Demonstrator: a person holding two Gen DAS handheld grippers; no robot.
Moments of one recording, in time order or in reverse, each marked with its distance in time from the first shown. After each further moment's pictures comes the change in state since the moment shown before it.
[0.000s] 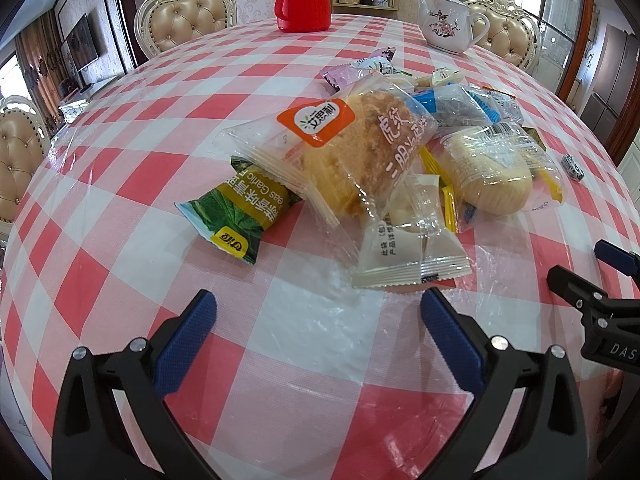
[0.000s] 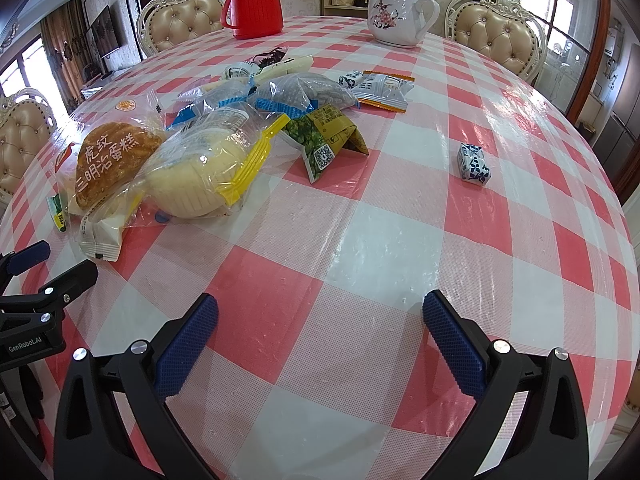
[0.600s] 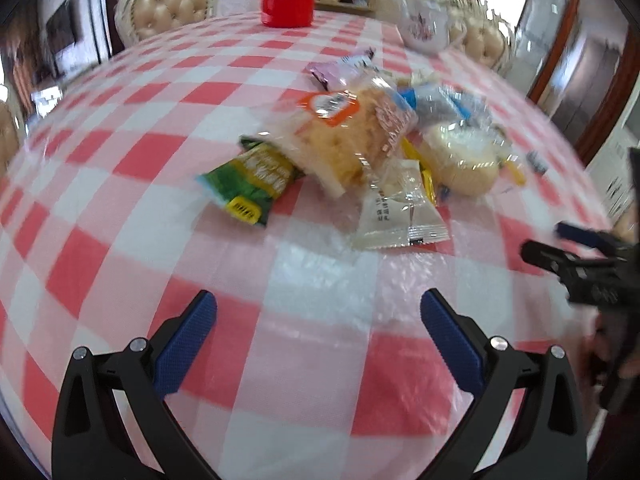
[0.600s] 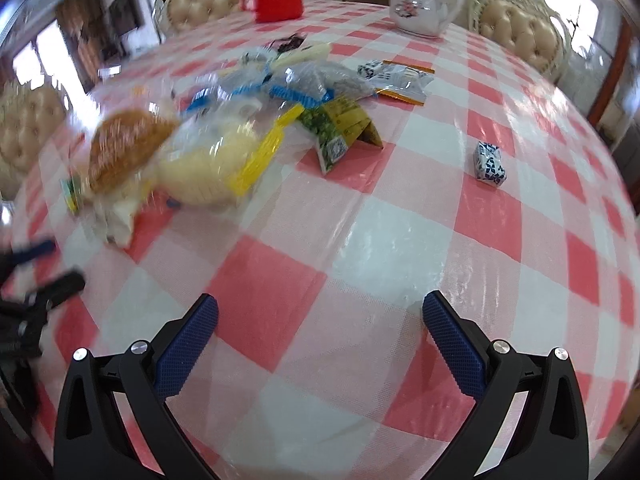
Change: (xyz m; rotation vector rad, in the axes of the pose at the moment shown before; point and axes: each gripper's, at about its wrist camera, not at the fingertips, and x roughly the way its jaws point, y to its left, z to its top) left arm -0.022 0.036 -0.020 -0.045 0.008 -0.169; right arm 0.005 -0.010 0.012 0.011 0.059 0.111
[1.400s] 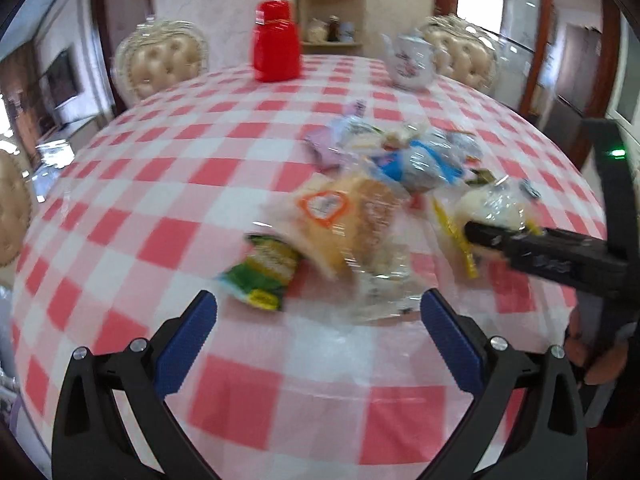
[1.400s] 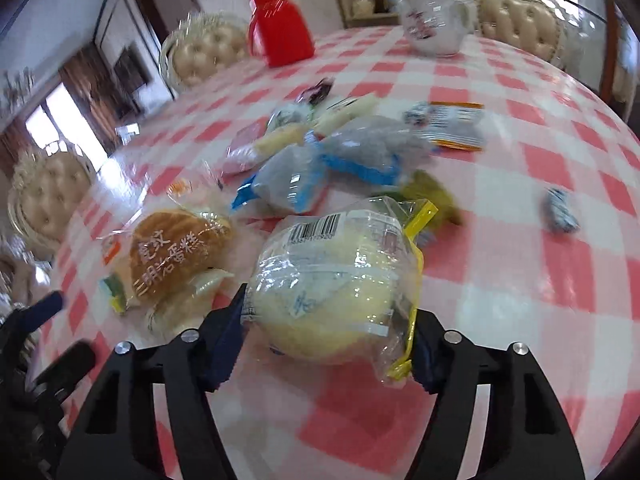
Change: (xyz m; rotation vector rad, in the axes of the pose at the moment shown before) left arm -0.022 -0.031 0.036 0.153 -0.120 0.053; right arm -0.005 0.018 0.025 0.118 -0.163 0.122
